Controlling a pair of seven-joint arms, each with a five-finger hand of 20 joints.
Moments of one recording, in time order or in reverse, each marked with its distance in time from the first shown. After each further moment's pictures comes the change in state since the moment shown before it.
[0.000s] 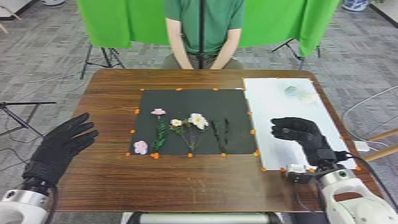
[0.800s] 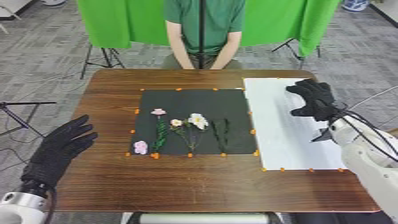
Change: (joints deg) left arm 1.5 0.5 -0.5 -0.2 0.0 0.1 0.6; right arm 33.1 27.1 -24.0 26.7 -46.7 7.8 0.7
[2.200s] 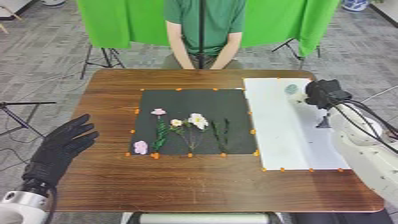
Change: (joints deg) left arm -0.5 0.2 0.4 0.0 0.0 0.2 0.0; right arm 17.1 -2.3 -15.4 17.7 -4.7 8.8 9.1
